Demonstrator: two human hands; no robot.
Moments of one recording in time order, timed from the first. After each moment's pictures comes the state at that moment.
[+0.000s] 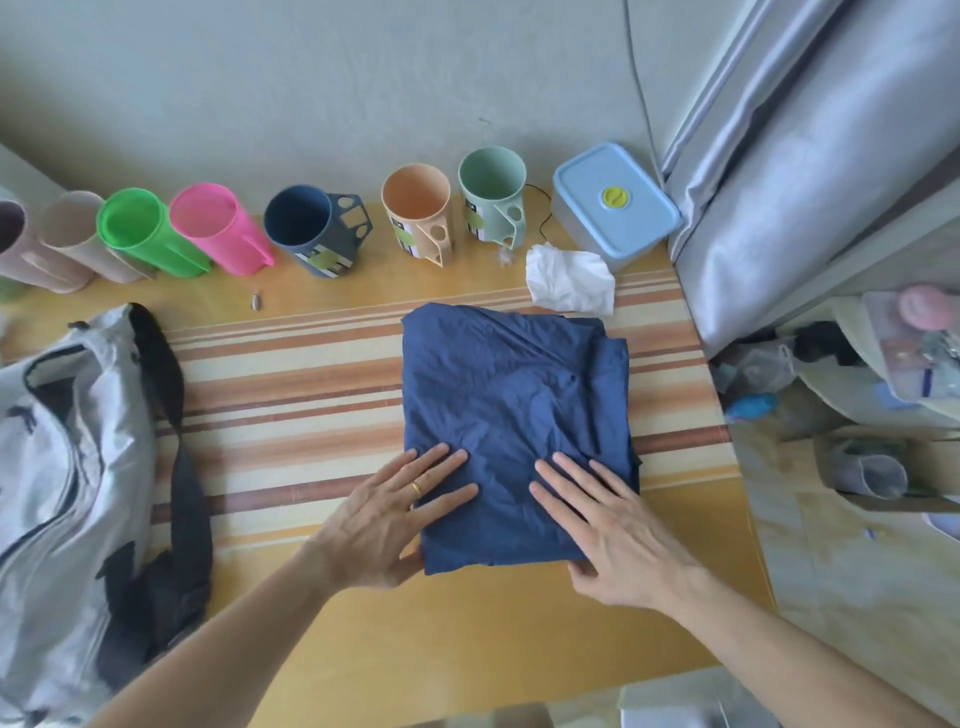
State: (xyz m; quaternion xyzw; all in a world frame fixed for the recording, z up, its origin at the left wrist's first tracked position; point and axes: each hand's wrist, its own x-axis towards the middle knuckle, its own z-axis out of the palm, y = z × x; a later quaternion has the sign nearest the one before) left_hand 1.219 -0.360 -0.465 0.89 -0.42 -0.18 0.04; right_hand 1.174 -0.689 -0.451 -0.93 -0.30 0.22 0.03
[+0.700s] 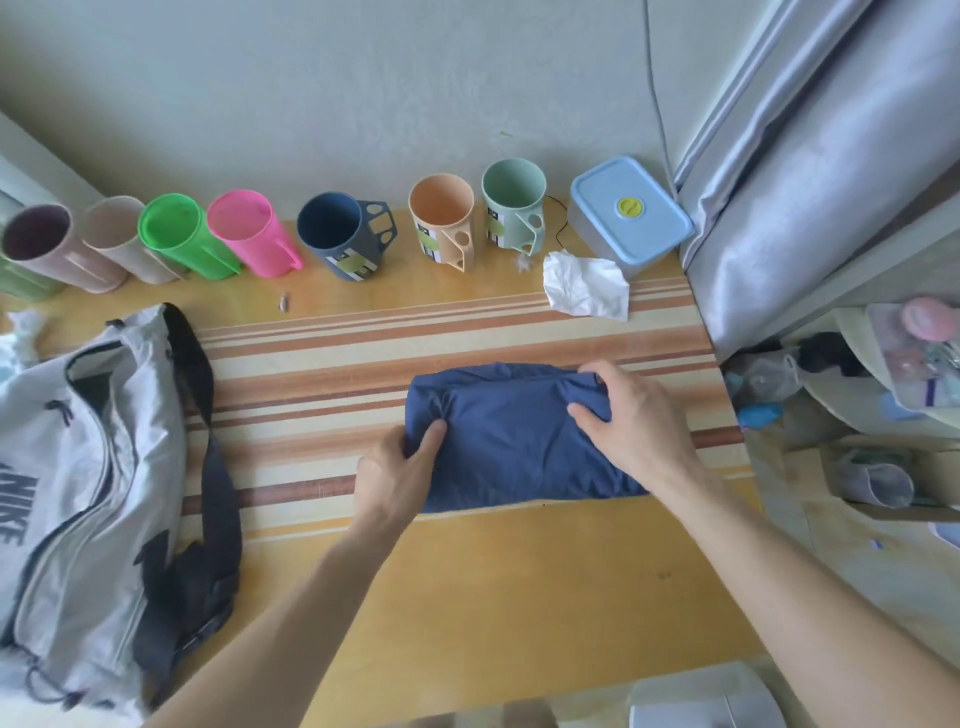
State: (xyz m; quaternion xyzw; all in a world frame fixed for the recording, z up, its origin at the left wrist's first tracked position) left_hand 1.239 -0.394 -0.409 0.85 0.25 -0.19 0.42; right_hand 1.265 -0.655 -0.379 -0.98 0.03 0.08 0.19
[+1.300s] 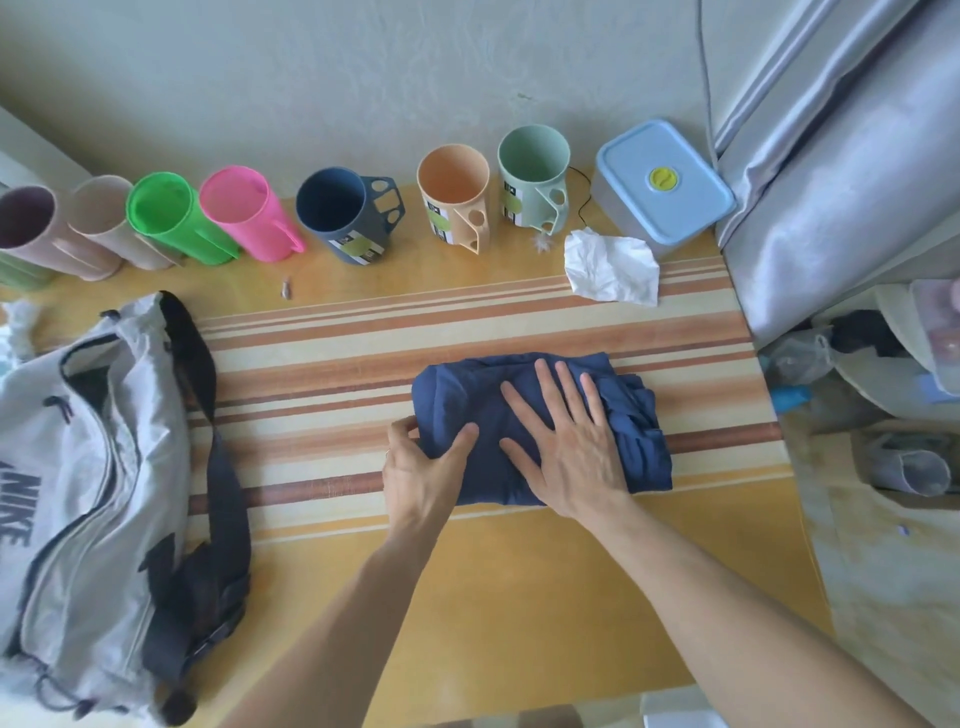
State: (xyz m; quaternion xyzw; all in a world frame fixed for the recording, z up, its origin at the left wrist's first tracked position) left_hand 1.245 -0.414 -0.434 0.79 0.36 -0.16 0.46; right_hand 1.251 -0.594 -0.486 -0.99 -0.14 0.10 0.04
